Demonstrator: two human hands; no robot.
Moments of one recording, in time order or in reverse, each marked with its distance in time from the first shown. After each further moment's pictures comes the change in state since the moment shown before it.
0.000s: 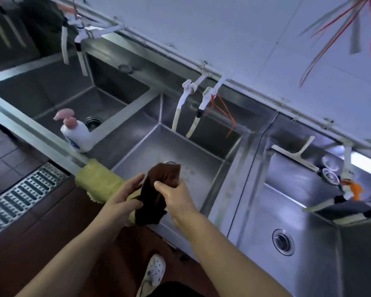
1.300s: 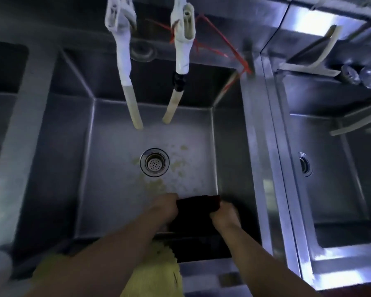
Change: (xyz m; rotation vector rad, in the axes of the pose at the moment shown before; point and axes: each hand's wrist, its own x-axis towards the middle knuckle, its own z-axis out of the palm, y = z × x) left_hand 0.317 -0.188 0.045 1.261 -1.014 -0.189; right_hand 0.184 0.150 -0.084 -0.469 0.644 0.772
